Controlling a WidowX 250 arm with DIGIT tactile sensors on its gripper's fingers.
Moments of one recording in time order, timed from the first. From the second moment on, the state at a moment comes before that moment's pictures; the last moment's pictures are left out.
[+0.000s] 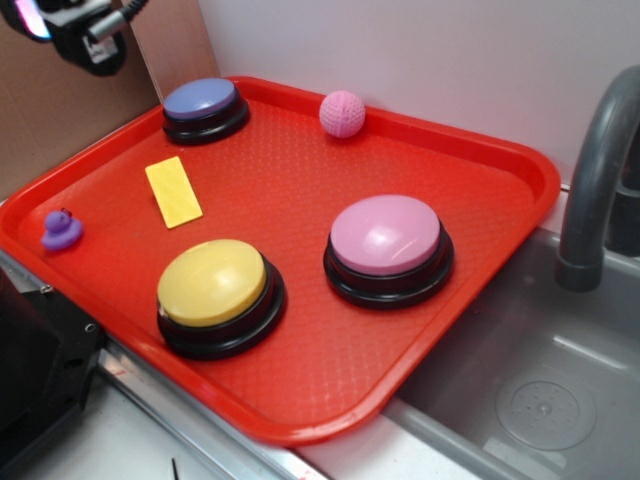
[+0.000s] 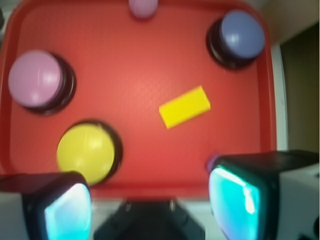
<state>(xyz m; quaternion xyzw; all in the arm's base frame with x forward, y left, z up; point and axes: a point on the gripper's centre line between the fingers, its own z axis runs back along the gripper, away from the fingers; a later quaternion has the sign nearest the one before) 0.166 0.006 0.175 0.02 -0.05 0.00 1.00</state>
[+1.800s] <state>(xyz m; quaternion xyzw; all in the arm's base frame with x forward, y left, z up) 0.274 0.031 0.054 -0.01 -0.09 0.07 0.99</state>
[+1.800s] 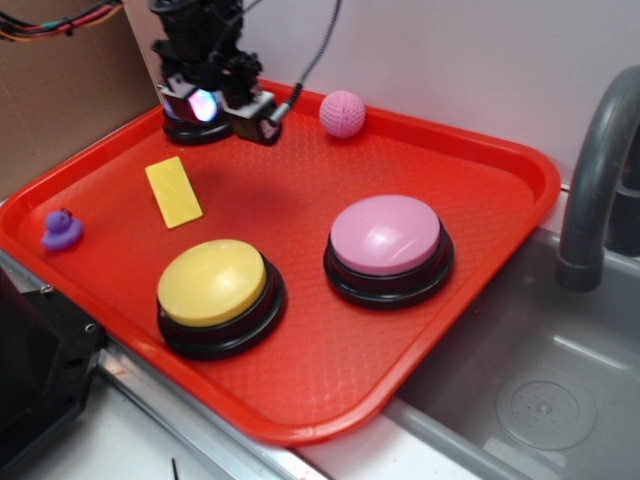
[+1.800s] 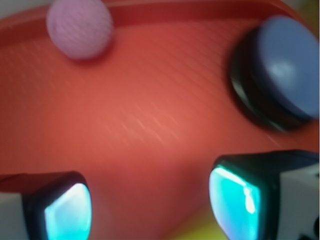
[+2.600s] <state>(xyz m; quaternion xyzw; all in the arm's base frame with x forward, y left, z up) 0.329 0.017 0.044 -0.01 -0.15 0.03 0.99</state>
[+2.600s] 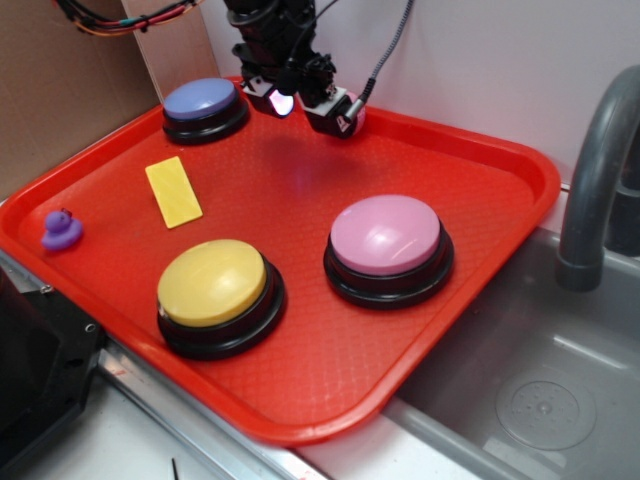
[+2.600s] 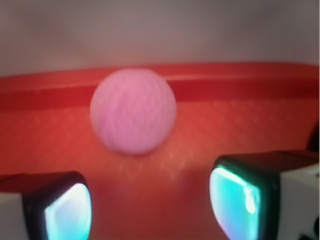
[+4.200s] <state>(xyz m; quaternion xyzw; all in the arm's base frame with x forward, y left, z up) 0.308 -0.001 0.066 0.01 -0.15 -0.04 0.99</state>
